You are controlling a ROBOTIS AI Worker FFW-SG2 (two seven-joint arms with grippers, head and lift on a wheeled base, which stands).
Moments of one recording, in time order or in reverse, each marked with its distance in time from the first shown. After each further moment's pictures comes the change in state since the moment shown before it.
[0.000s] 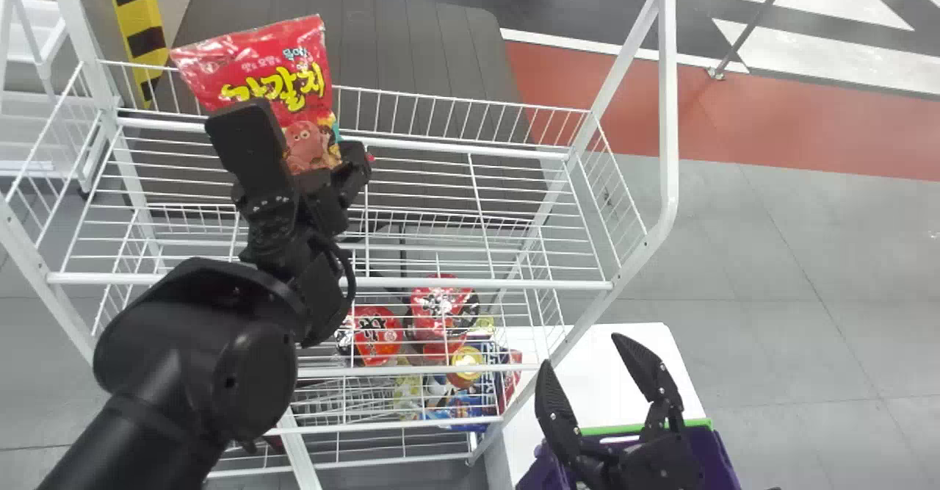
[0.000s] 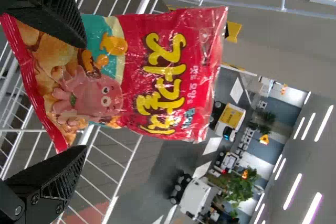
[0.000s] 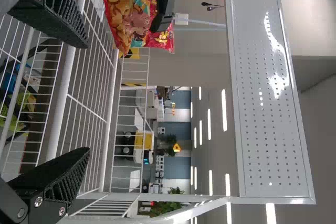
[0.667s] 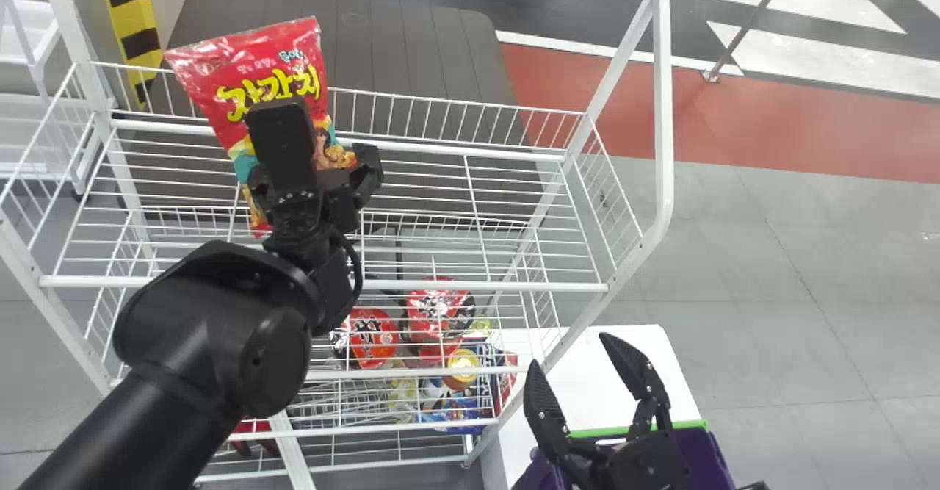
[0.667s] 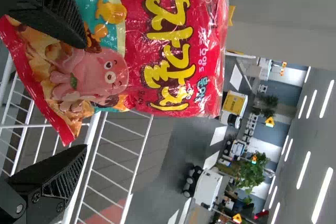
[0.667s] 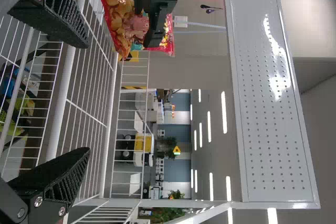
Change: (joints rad) left arm -0.102 0.000 -0.073 0.130 -0.044 -0.014 0.000; right arm -0.021 -0.004 0.012 0.020 0.001 0.006 0.000
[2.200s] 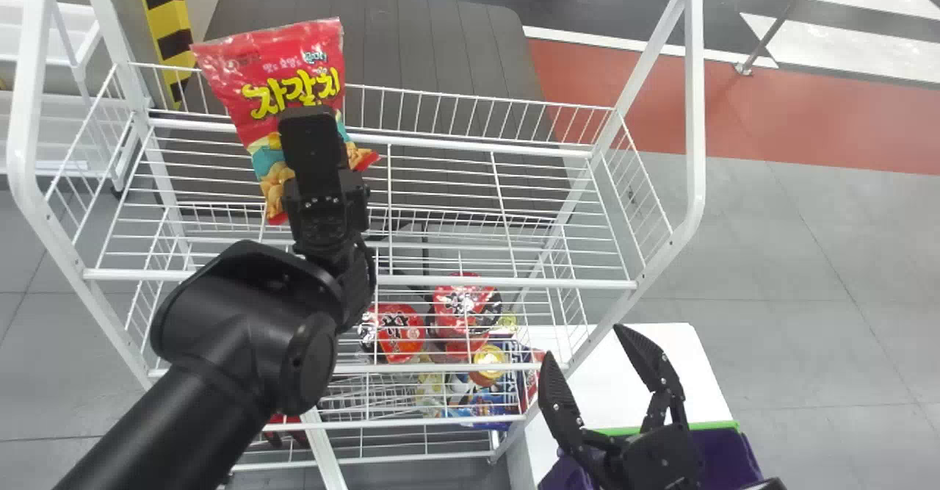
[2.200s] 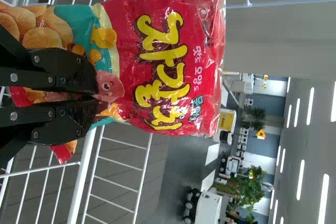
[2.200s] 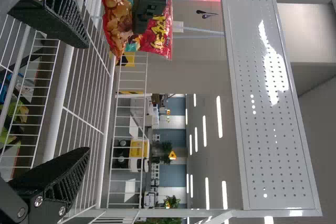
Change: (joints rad) left arm -0.001 0.000 -0.005 0.064 -0.101 -0.049 0.055; right arm -0.055 -0.009 0.043 0.077 -0.007 -0.056 0.000
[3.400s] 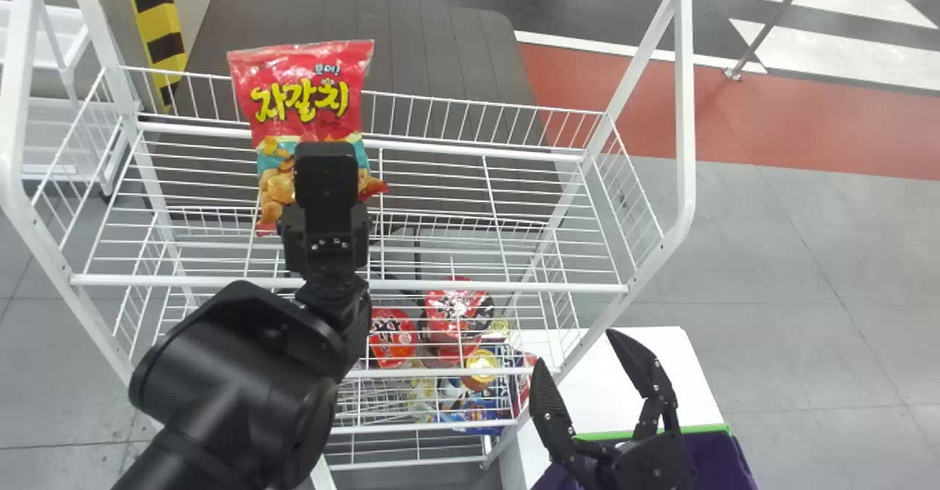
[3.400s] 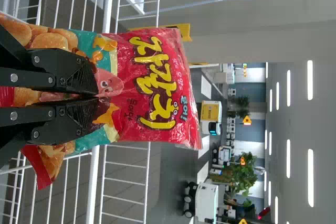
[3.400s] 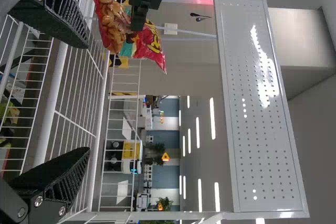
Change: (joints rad) left arm 0.145 0.000 0.015 -0.191 -0.233 0.092 -0.011; right arm 0.006 0.001 0.011 0.008 0.002 -0.047 0.001
